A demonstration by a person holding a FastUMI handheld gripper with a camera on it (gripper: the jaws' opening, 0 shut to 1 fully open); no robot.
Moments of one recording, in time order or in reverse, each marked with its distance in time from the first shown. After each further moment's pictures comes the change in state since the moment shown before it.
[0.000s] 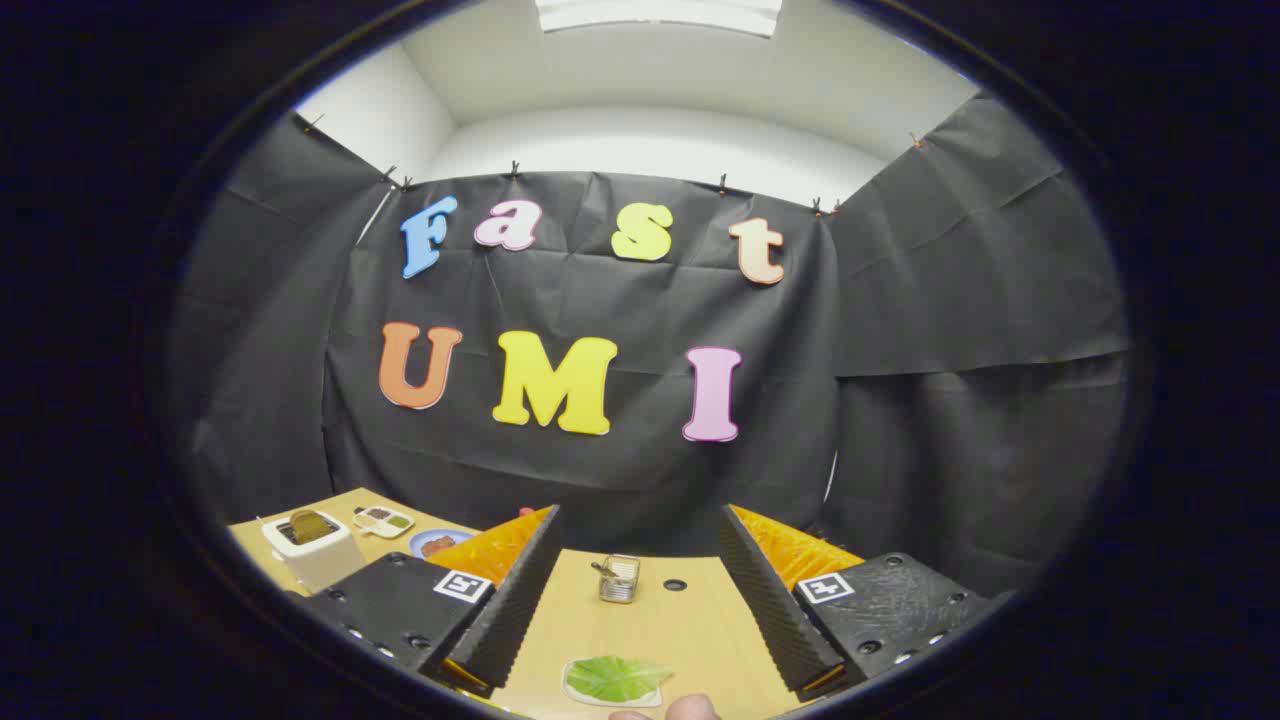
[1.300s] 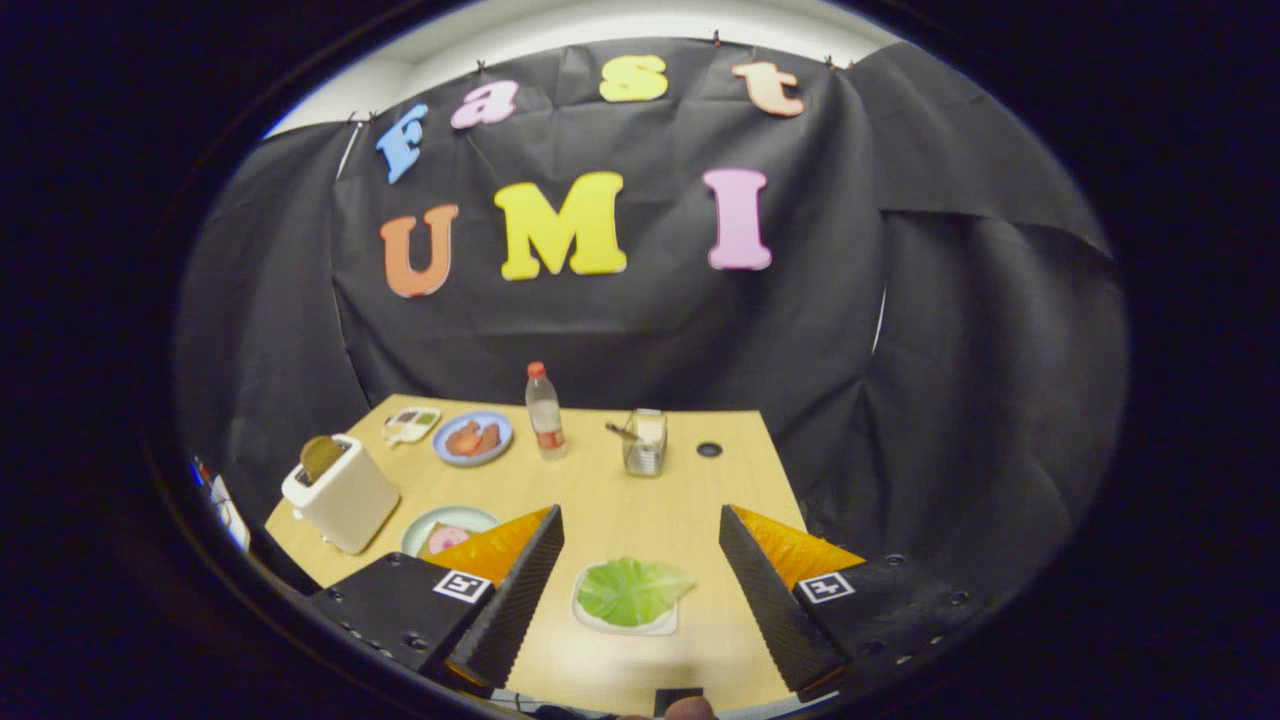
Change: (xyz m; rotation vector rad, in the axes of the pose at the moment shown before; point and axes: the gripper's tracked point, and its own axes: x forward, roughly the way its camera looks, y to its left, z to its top) arm 0.040 -0.029 -0.154 0.058 0.578 0.124
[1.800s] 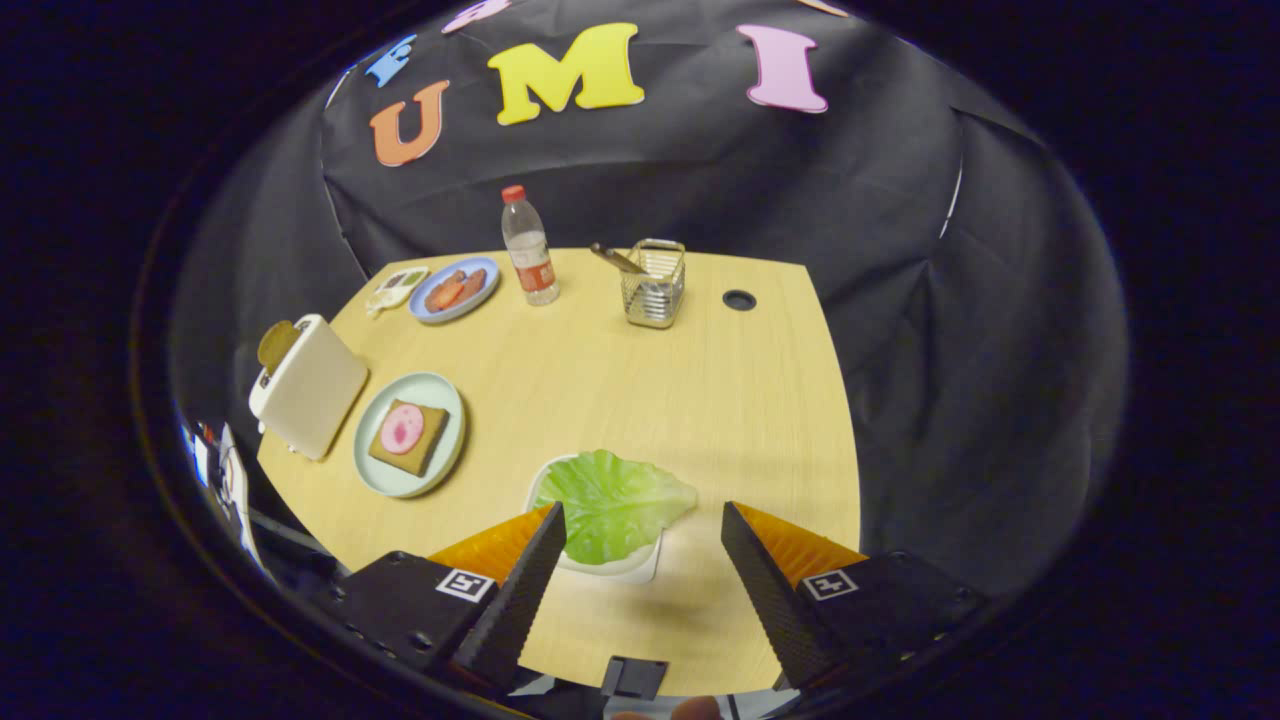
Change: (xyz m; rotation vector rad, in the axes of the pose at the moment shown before) arm 0.119 -0.027 -0.105 -0.071 0.415 0.090
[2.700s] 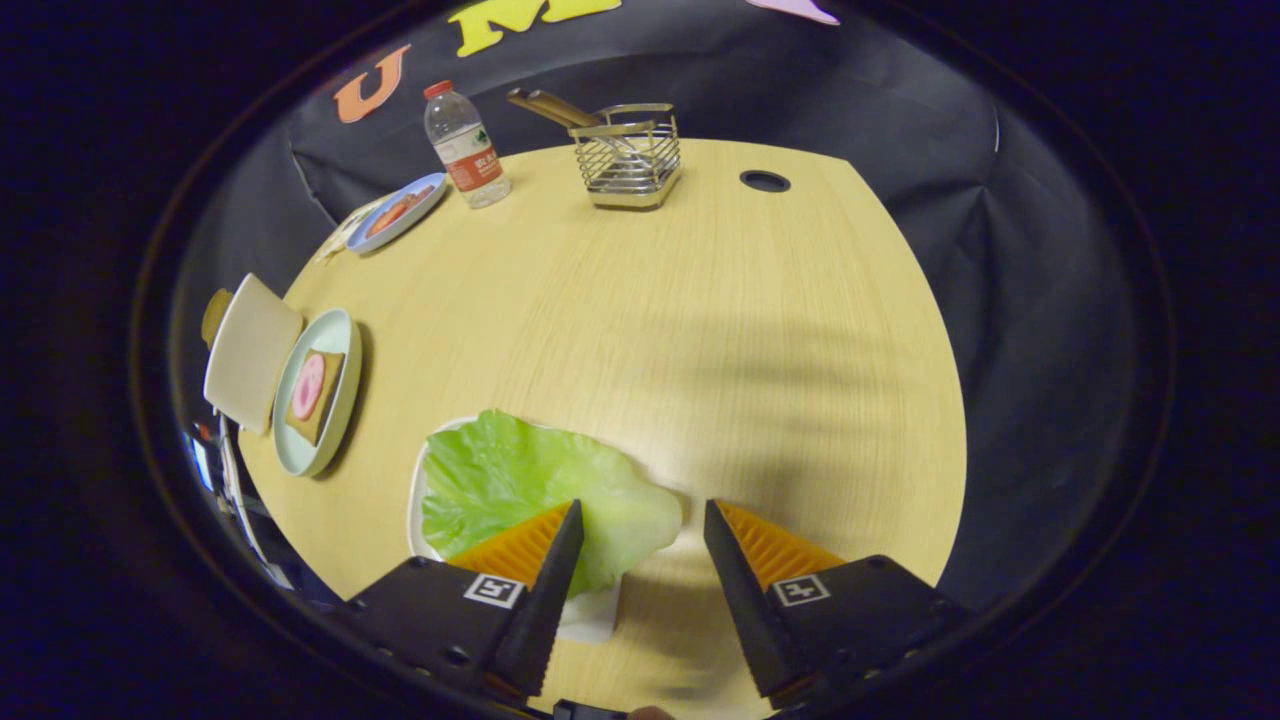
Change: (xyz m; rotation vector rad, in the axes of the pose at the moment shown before) arm 0.133 -0.019 -0.038 0.007 0.208 0.060
